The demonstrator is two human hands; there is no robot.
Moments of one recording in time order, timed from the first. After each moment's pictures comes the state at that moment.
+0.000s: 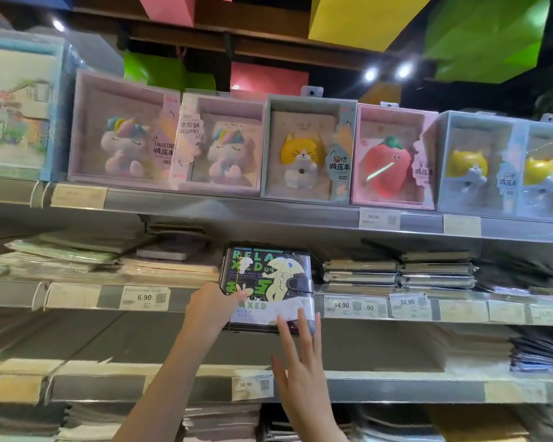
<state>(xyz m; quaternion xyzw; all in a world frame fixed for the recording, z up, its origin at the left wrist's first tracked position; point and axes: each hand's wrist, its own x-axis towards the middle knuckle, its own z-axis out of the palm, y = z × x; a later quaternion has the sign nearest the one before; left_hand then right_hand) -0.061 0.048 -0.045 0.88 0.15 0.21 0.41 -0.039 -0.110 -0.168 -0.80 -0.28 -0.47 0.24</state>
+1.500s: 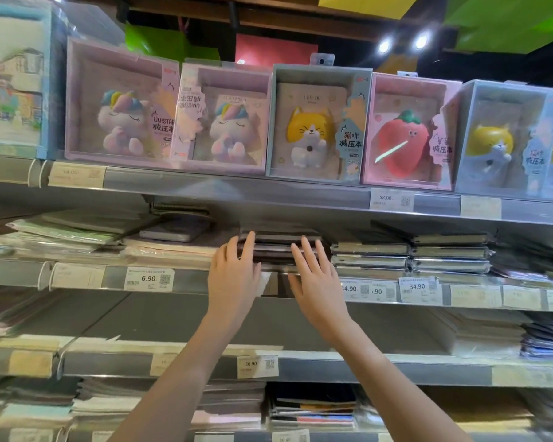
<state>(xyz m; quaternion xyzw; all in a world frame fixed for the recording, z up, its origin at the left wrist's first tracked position) -0.019 0.033 -0.065 0.89 0.04 0.45 0.09 0.011 -0.122 -0.069 -0.90 -0.23 -0.35 0.11</state>
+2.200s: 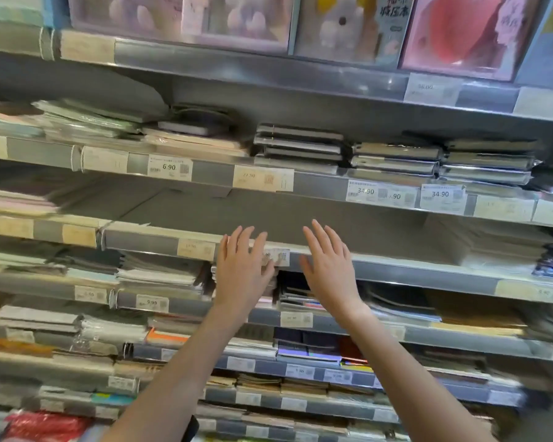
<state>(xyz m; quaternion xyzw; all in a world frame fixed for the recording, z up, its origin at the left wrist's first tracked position) -0.093 0.011 -0.202 0.92 0.05 0.37 0.06 -0.051 -0.146 -0.186 -0.91 -0.25 -0.30 0.12</state>
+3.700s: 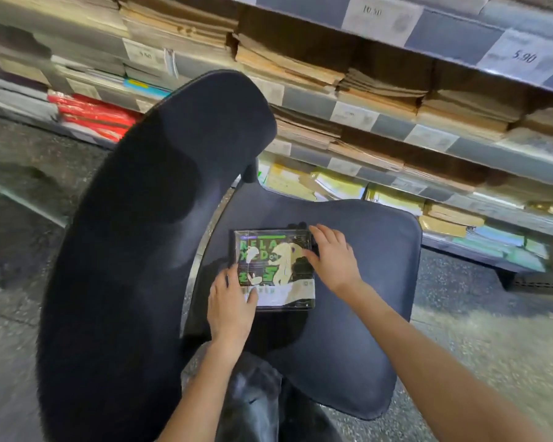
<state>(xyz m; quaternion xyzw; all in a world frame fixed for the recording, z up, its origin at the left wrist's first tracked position) -0.344 0.032 -0.775 0.86 0.40 -0.17 0.29 -0.195 -0.101 -0.785 -0.93 -0.24 0.26 0.11</state>
